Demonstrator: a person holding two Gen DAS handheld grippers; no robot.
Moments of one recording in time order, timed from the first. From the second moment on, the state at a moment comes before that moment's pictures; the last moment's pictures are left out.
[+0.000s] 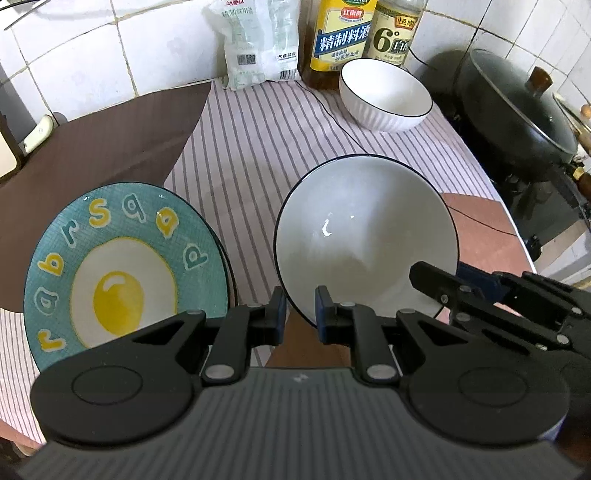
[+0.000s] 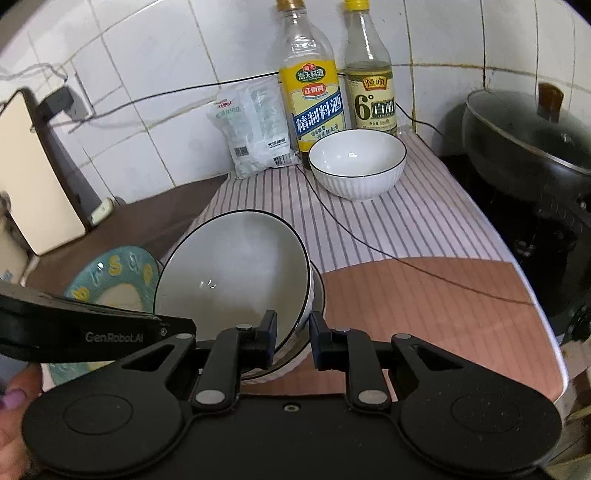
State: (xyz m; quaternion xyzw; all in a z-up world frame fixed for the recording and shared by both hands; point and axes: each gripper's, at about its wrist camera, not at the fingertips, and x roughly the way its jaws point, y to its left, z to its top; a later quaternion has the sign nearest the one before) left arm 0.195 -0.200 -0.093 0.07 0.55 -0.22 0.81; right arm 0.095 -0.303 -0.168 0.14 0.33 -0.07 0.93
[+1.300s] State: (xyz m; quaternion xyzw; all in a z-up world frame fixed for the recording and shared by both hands) left arm 0.268 -0.212 -0.041 0.02 0.46 -0.30 0.84; right arm 0.132 -0.360 -0.140 0.00 0.23 -0.08 0.97
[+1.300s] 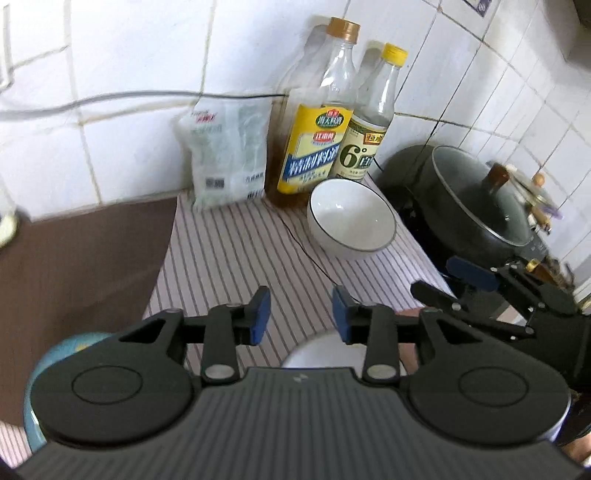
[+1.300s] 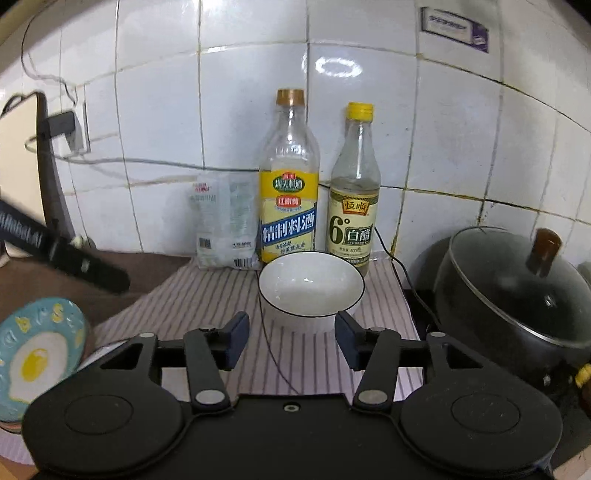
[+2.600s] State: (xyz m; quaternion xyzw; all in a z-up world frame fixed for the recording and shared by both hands) left arm 0.386 -0.322 -0.148 0.03 0.50 -0.36 0.79; right arm 0.244 -0.400 -0.223 0.05 0.24 -0.07 0.97
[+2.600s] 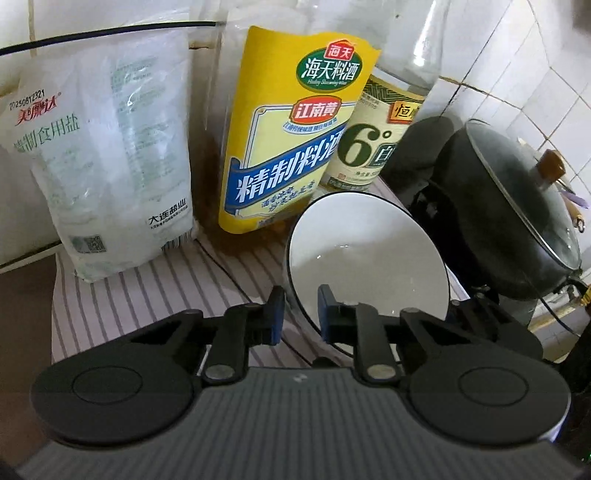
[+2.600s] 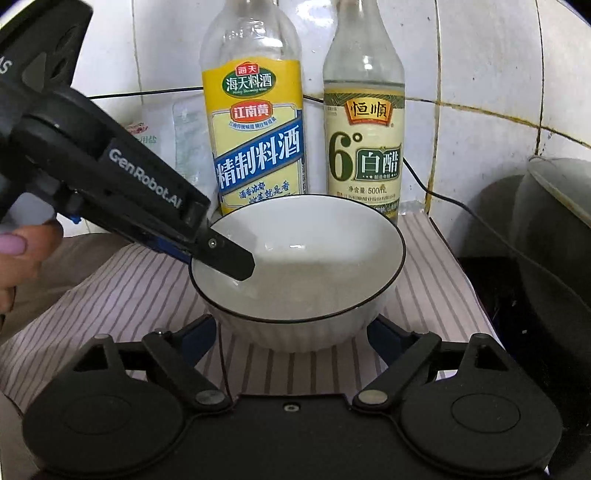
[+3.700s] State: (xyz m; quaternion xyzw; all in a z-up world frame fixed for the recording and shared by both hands) left arm 0.332 -0.277 -0.052 0.00 0.50 -0.34 0.80; right arm 0.176 -0.347 -0.142 0.04 0.20 -0.07 0.98
